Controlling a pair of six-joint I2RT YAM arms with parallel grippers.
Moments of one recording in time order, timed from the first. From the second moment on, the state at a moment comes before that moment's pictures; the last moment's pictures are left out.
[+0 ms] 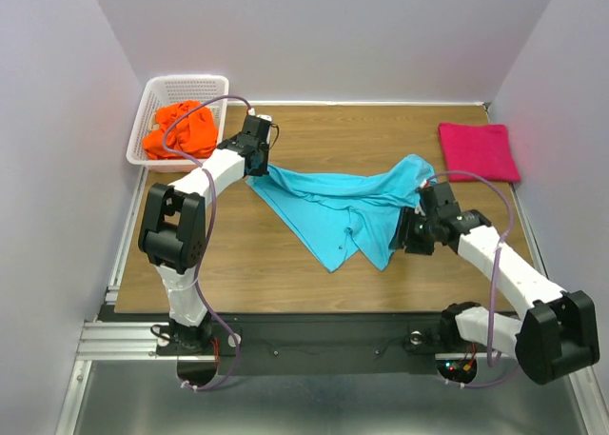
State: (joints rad) left arm -0.36 1.85 1.39 -0.44 -0.24 -0.15; right arm 0.28 1.12 0.76 -0.68 -0.11 0.50
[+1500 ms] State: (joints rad) left arm -0.36 1.85 1.39 -0.42 -0.24 -0.15; right arm 0.45 1.24 0.52 -0.34 -0.08 0.79
